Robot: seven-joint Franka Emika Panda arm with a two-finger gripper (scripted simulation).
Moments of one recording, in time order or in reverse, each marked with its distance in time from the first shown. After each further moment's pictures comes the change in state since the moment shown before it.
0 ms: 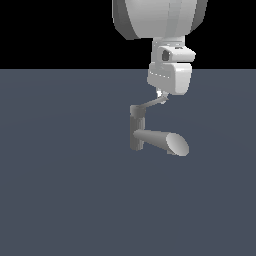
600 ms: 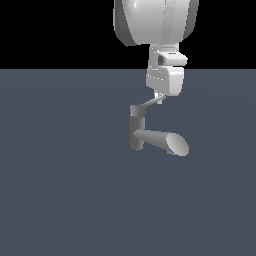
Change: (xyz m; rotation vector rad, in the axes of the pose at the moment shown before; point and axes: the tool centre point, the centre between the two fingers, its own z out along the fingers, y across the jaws) arm 0.004 -0.030 0.012 -0.021 -0.005 0.015
